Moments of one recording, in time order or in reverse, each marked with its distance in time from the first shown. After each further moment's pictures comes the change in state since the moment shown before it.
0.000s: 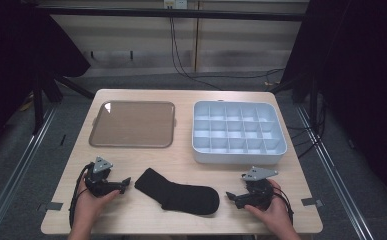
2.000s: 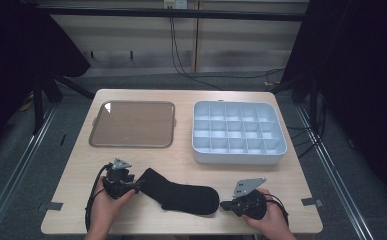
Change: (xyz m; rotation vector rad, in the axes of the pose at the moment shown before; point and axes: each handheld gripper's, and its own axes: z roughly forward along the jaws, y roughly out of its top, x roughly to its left) left arm -0.056 0.029 -0.002 0.144 -0.113 -0.045; right arm 0.039 0.009 -0.011 0.095 0.296 -0.203
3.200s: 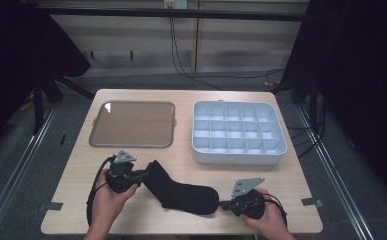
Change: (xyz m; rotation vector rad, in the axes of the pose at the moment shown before) left arm -0.023 0.031 -0.029 -0.059 -0.074 0.050; right arm 0.001 0.002 0.003 -0.003 0.002 0.017
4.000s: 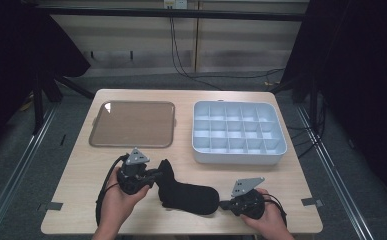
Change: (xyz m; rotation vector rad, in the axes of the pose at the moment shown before) left arm -0.037 0.019 -0.004 -0.036 -0.064 0.096; right arm 0.000 0.000 0.000 0.002 0.000 0.005
